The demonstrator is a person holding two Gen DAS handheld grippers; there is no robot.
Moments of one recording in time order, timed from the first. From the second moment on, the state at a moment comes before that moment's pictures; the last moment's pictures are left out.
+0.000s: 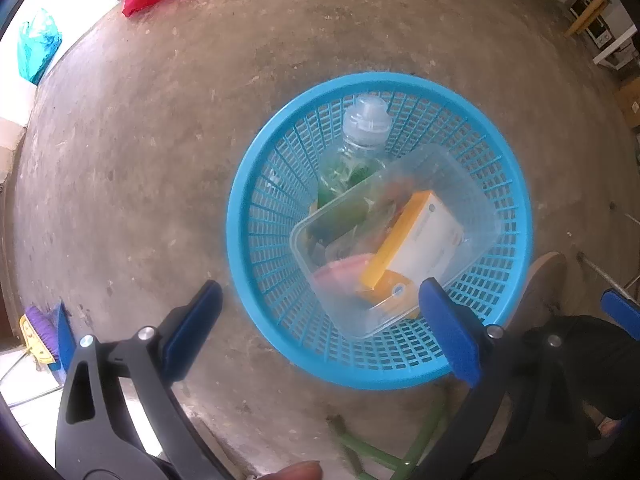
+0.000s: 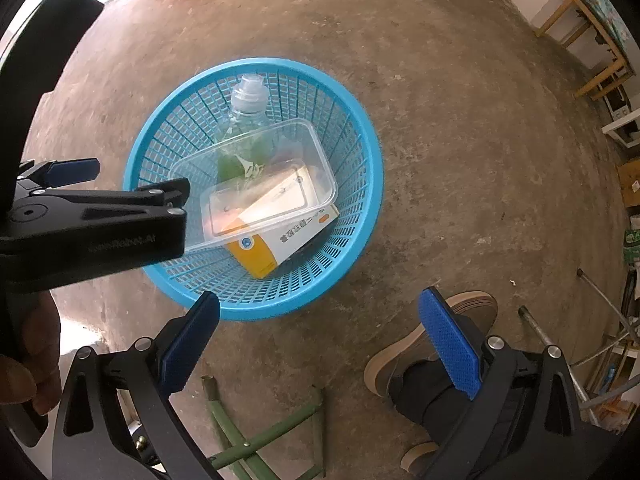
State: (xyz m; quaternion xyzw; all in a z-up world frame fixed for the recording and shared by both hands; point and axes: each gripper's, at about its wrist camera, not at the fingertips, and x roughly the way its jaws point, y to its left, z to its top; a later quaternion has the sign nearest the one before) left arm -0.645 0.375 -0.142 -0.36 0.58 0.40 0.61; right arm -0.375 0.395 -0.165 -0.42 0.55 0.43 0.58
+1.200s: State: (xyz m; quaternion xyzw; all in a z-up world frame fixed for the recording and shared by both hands) left arm -0.648 0.375 -0.147 -0.37 0.58 0.40 0.61; right arm -0.375 0.394 -0.167 -0.43 0.55 0.43 0.57
